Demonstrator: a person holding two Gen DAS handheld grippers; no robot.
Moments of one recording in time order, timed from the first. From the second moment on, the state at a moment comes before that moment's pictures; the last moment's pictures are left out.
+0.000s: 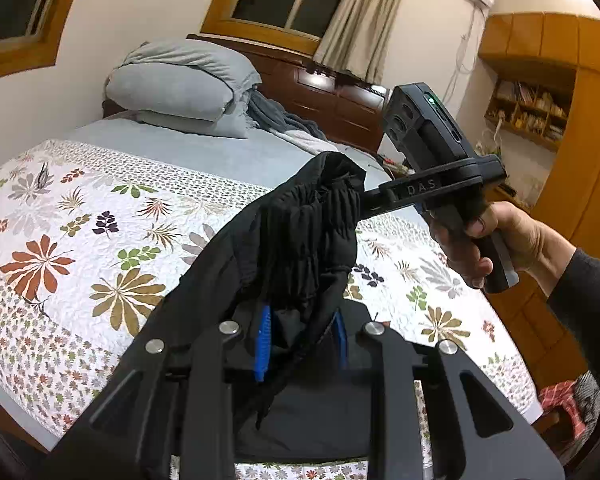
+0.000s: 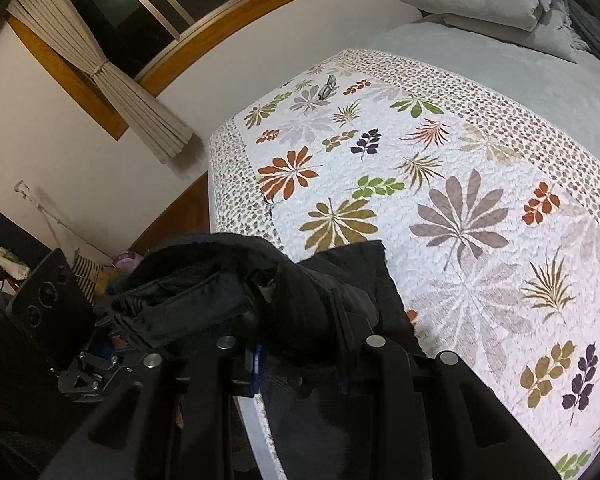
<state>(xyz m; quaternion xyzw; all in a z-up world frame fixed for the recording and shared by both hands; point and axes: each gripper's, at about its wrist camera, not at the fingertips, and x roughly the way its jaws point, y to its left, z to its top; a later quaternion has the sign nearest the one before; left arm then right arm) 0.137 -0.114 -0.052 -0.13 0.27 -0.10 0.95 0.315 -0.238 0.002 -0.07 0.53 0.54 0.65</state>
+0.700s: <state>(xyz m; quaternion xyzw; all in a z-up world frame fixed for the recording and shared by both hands) 0.143 -0.174 -0.102 -0.11 0.35 -0.16 0.92 0.300 -0.318 -0.048 -0.07 0.52 0.52 0.67</state>
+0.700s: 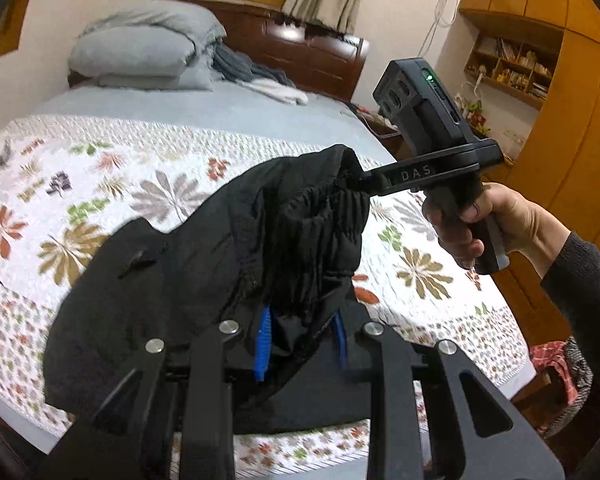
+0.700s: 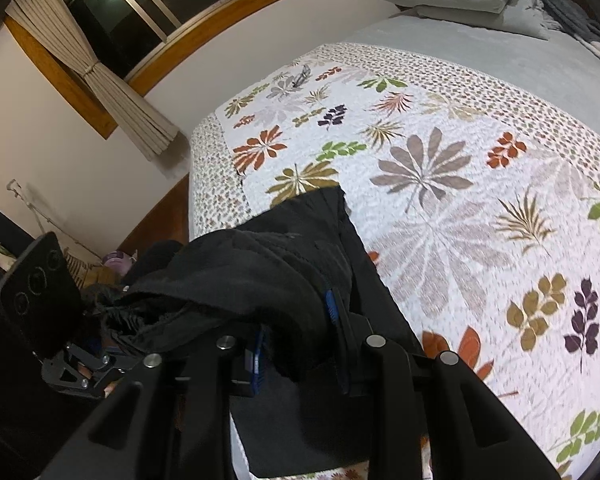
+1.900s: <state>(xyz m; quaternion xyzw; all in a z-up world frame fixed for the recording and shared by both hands) 0.166 -0.217 -0.179 -0.13 0.48 -0.19 0.85 0.285 -0.388 -0.119 -0.10 0.55 0.46 0.69</state>
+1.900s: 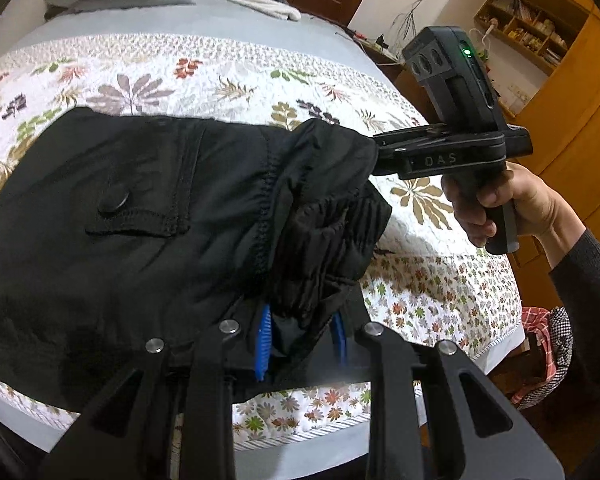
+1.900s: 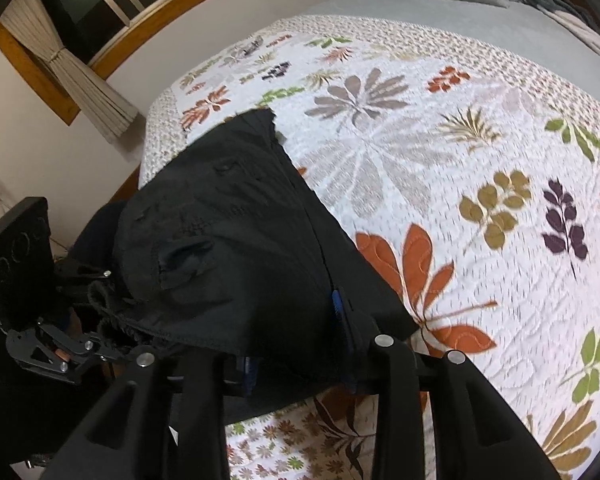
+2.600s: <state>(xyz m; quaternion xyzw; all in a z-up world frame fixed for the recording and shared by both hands) 0.170 -0.221 -0.190 -0.12 0.49 -0.20 0.84 0.262 -0.426 -0.119 -0.08 0.55 0.34 0.76</state>
